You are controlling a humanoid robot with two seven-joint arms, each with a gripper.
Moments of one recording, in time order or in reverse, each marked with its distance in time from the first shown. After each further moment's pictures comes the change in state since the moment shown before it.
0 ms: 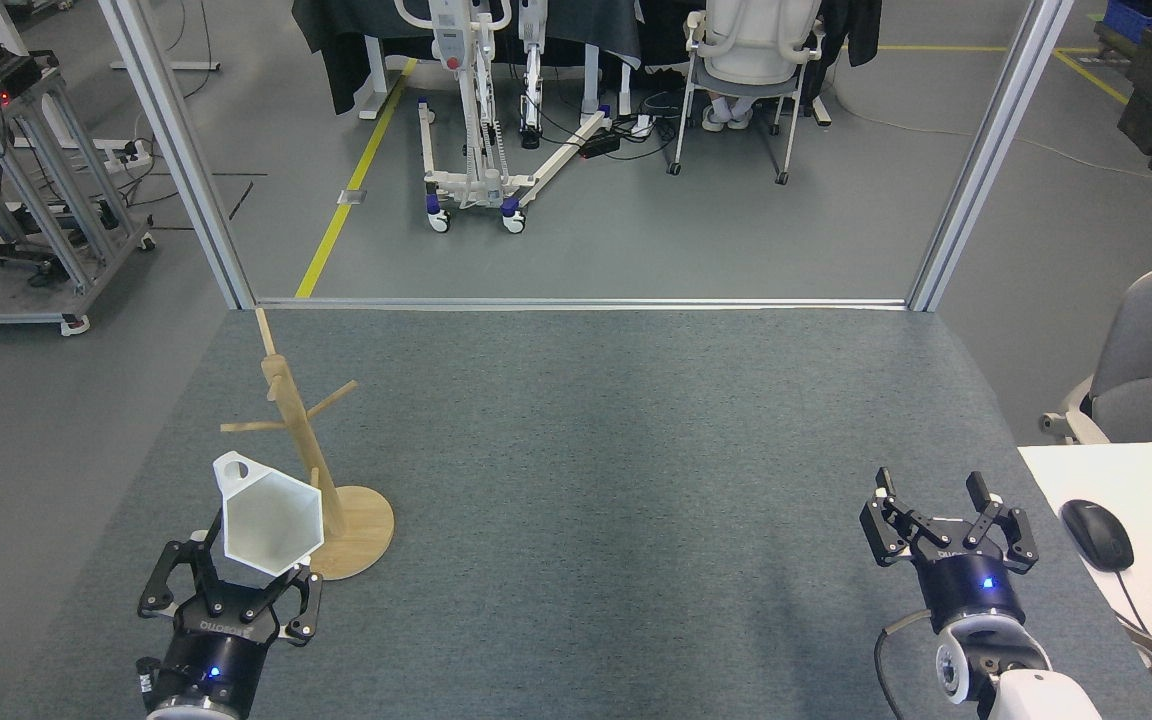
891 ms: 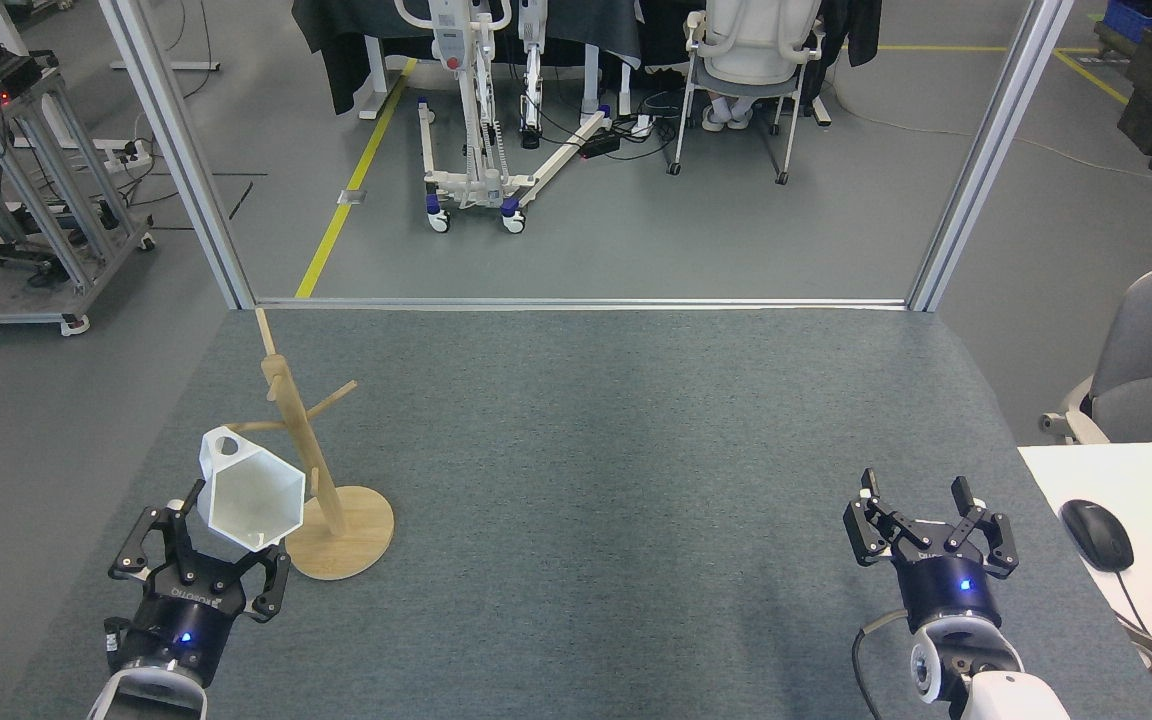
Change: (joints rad) left arm -0.087 0.076 0.000 0.104 -0.067 -0.048 0.007; right arm 0.002 0.053 -0.004 -0.007 0.019 0.058 0.009
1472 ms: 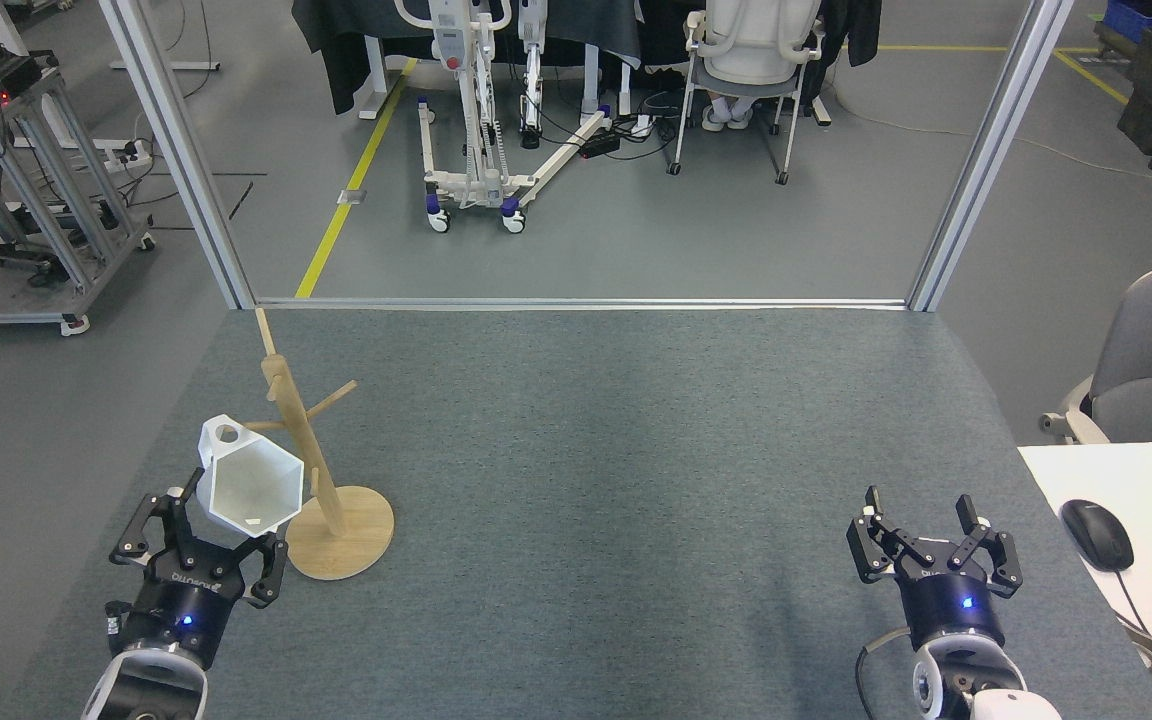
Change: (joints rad) left arm -0.053 0.000 -0.008 0.064 -0.009 -0.002 0.010; right arm 0.034 -0.004 0.002 -0.007 0.001 0.017 -0.003
